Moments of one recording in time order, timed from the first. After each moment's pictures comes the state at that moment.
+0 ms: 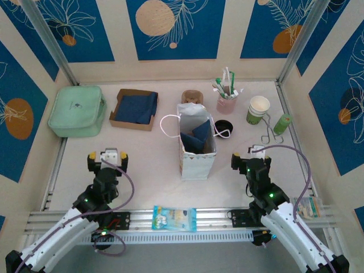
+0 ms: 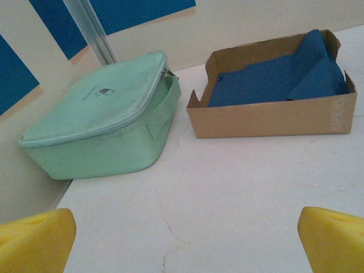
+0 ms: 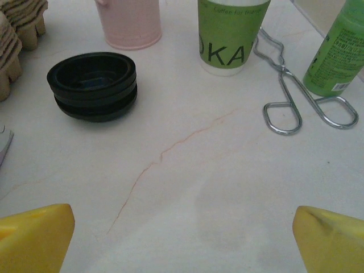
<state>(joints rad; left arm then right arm) -0.68 0.27 0.14 -0.18 -0.86 0.05 0.44 0.34 0.20 -0.38 0.50 0.27</state>
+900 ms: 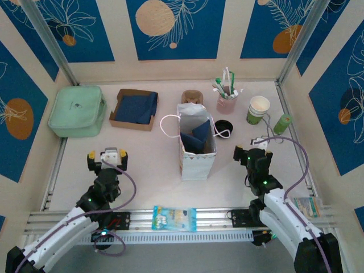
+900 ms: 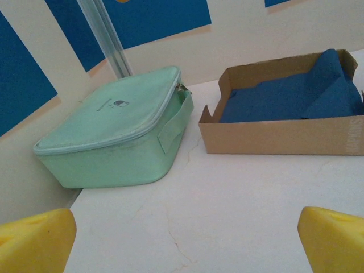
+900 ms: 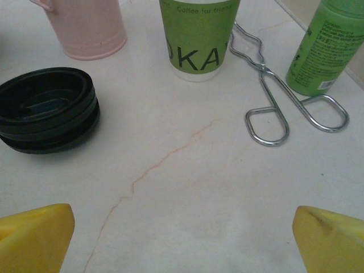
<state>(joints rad) -0.67 0.32 0.07 0.04 -0.92 0.11 0.25 0.68 0.19 -0.04 0.41 0.25</state>
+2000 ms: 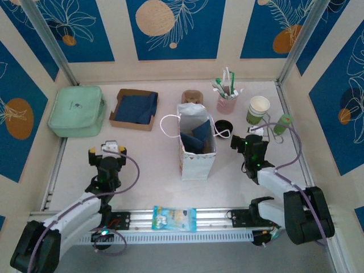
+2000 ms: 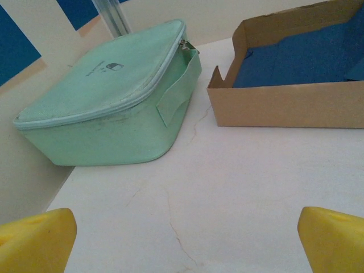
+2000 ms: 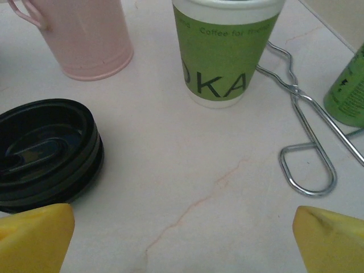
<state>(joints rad) -0.39 0.80 0.07 0.41 -0.70 0.09 0.17 1.14 0.31 0.29 0.33 0.22</state>
